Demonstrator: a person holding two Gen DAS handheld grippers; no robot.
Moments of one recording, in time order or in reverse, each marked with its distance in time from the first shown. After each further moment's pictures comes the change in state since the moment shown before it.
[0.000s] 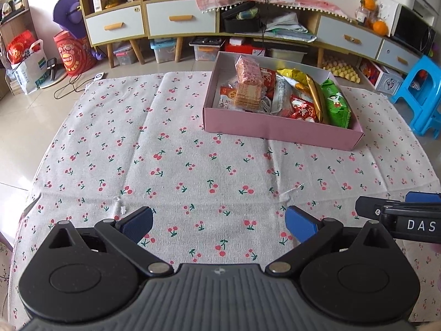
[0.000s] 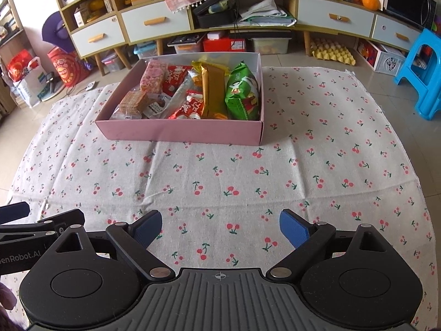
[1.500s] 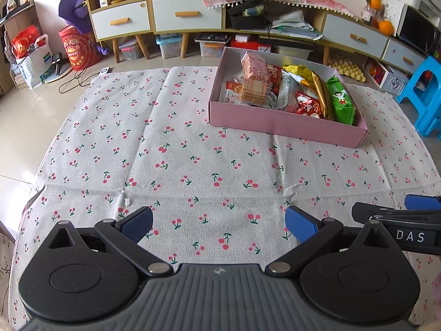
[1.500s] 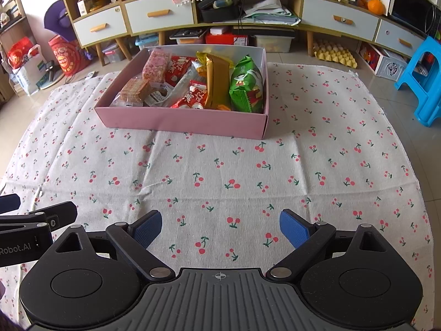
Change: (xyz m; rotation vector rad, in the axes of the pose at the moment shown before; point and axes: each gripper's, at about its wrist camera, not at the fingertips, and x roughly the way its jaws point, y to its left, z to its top) left arm -0.001 -0.001 -0.002 -0.018 0.014 0.023; right arm 0.005 0.008 -0.006 -0.041 0.016 -0.018
